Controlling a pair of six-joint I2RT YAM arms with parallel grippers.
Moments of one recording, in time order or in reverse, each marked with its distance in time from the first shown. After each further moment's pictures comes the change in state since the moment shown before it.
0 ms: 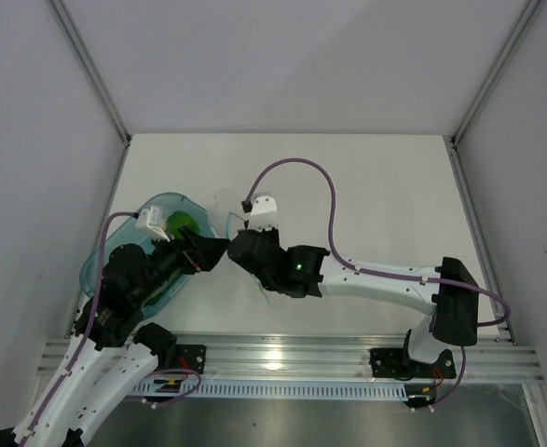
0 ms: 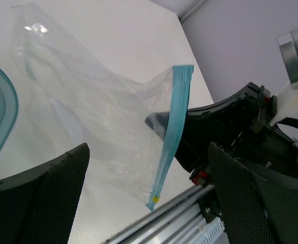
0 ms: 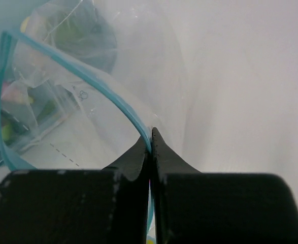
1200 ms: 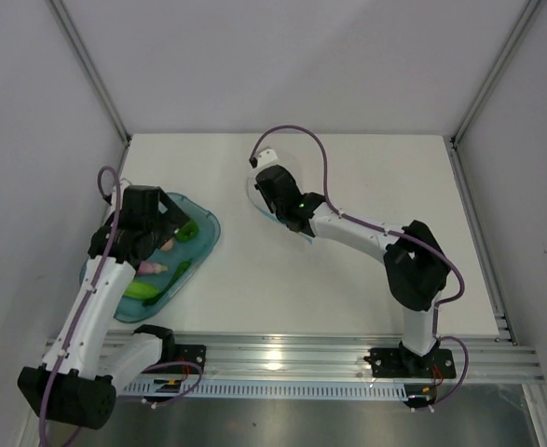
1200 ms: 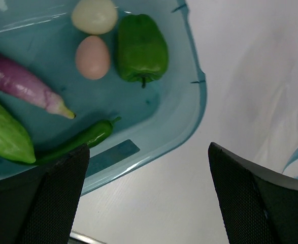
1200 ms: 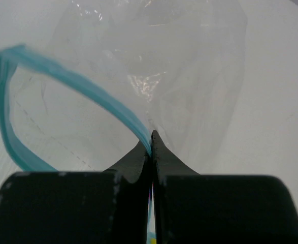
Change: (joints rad) left arm 0.320 0.505 0.338 -0.415 -0.396 -0.089; right arm -0.449 0.251 0.120 0.241 -0.300 -0.614
